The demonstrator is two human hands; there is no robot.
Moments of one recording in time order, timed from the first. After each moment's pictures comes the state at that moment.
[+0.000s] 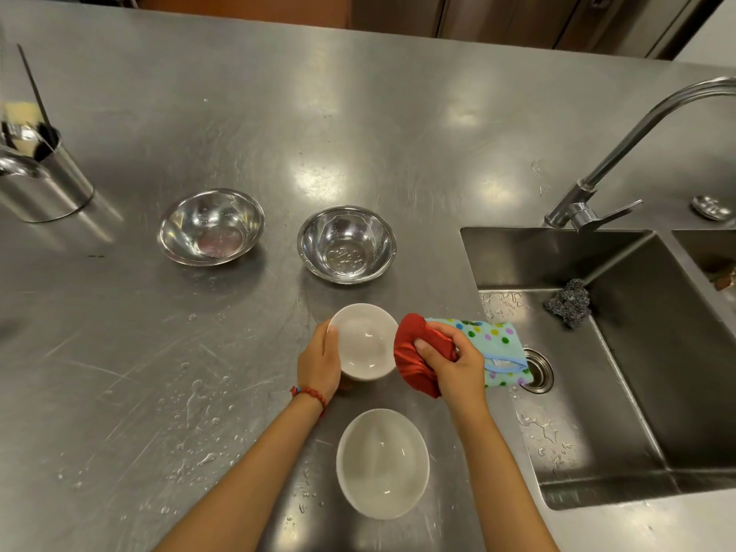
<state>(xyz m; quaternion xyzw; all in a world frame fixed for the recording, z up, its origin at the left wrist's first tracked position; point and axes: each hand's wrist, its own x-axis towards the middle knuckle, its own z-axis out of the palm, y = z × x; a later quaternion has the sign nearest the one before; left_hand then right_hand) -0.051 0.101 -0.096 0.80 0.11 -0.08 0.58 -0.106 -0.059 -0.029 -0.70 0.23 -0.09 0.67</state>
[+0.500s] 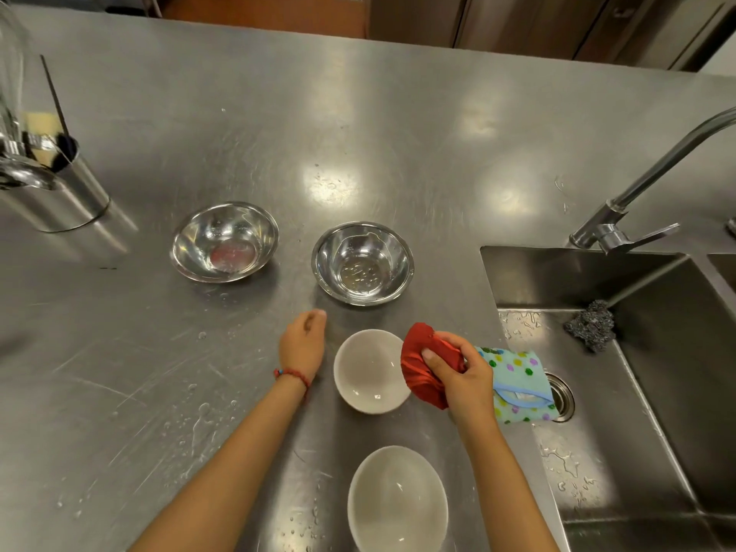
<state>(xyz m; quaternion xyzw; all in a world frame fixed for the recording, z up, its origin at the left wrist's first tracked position) 0.022 0.133 -0.097 0.79 0.18 -0.05 0.58 -0.072 -0.056 -0.041 -0.69 0.23 -0.08 0.68</state>
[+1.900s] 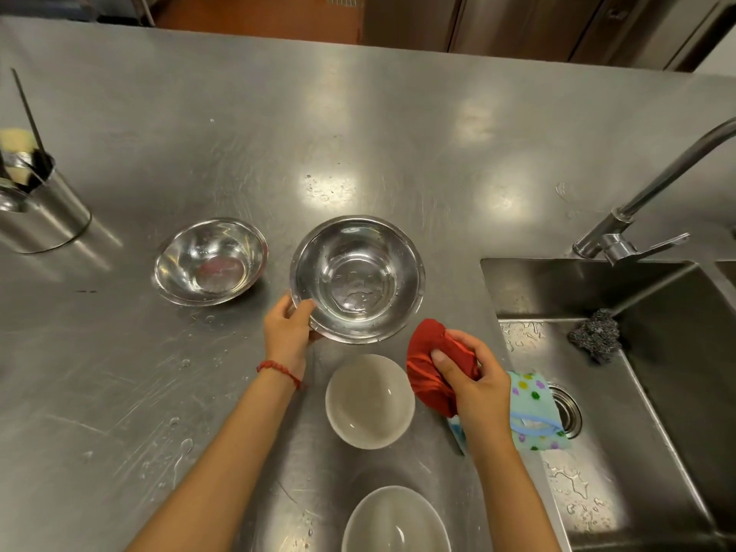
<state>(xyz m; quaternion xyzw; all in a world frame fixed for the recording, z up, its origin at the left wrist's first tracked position) 0.060 0.123 -0.057 0.61 0.20 -0.01 0.77 -0.053 -0.066 -0.023 -0.69 0.21 -0.13 0.68</state>
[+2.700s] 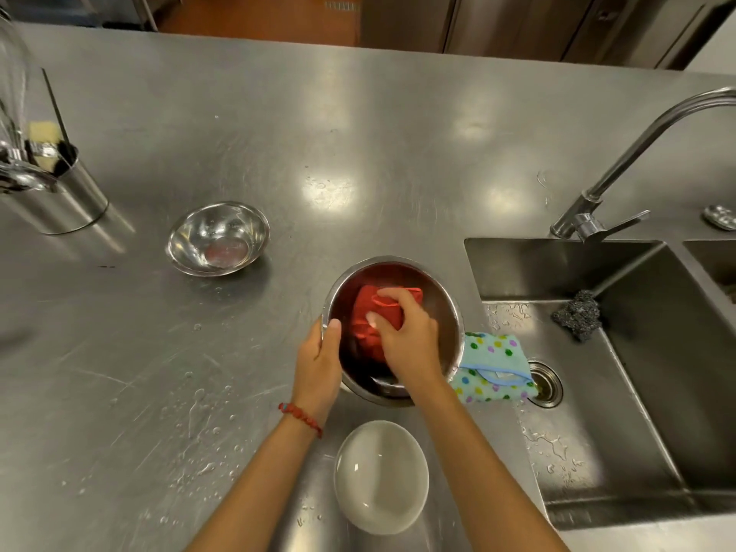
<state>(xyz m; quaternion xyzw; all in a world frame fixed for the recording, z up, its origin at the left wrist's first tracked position) -0.065 0.095 -0.022 0.68 0.10 0.00 0.73 -0.057 -0.017 -0.003 -0.84 0.13 -0.09 0.51</state>
